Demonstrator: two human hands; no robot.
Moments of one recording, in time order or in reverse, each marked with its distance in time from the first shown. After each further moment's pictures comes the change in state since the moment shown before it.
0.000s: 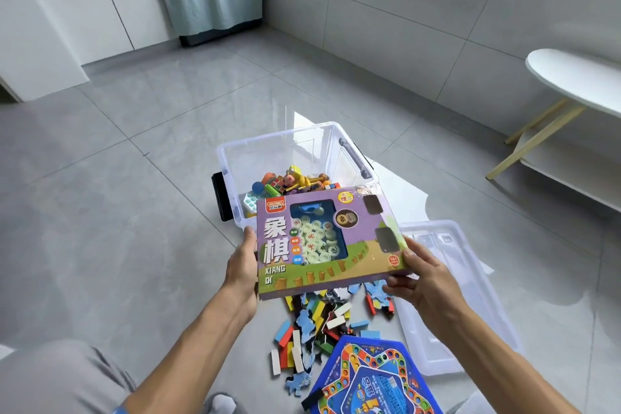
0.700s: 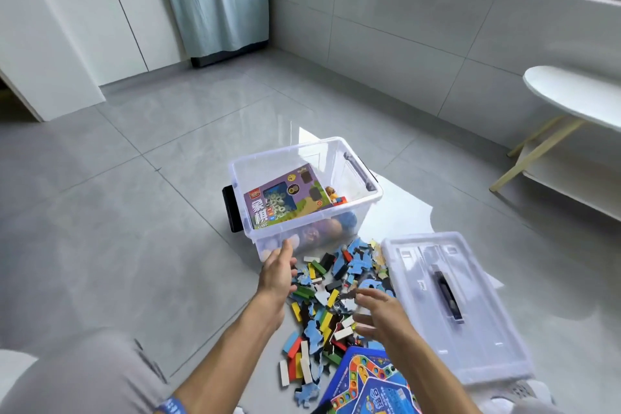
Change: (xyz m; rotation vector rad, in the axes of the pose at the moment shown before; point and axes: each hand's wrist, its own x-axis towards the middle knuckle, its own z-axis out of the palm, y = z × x) left_hand -0.018 -0.004 0.026 0.212 -0.041 0.121; right_hand -0.001 0.071 0.039 -0.323 0.045 0.219
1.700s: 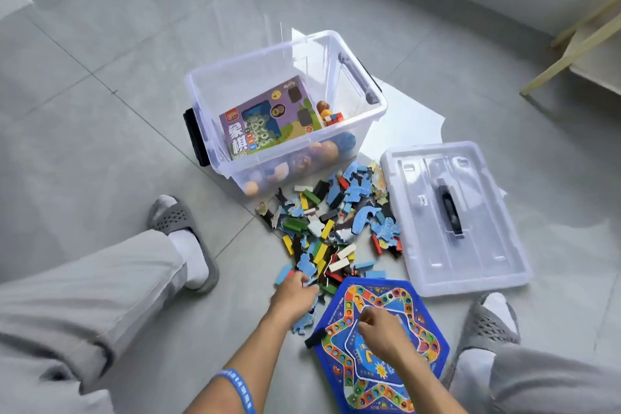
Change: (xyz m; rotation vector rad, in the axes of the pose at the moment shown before) left_hand 0.048 -0.184 0.022 0.909 -0.250 -0.319; right_hand 0.053 0.162 -0.028 -0.861 -0.093 0.142
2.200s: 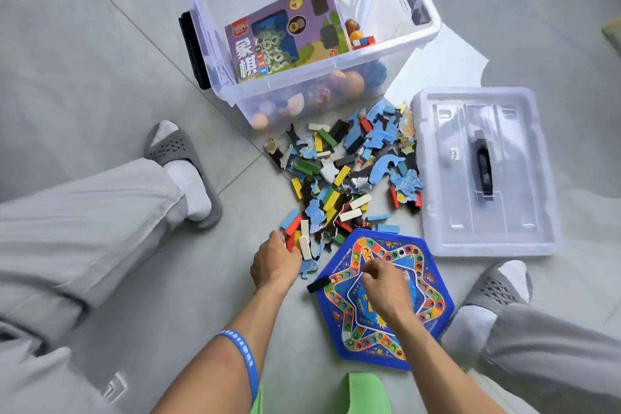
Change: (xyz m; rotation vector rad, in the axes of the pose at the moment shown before) left_hand 0.022 -0.054 0.020 0.110 0.373 -0.188; right_hand 0.021 0.004 0.024 0.039 0.128 -0.033
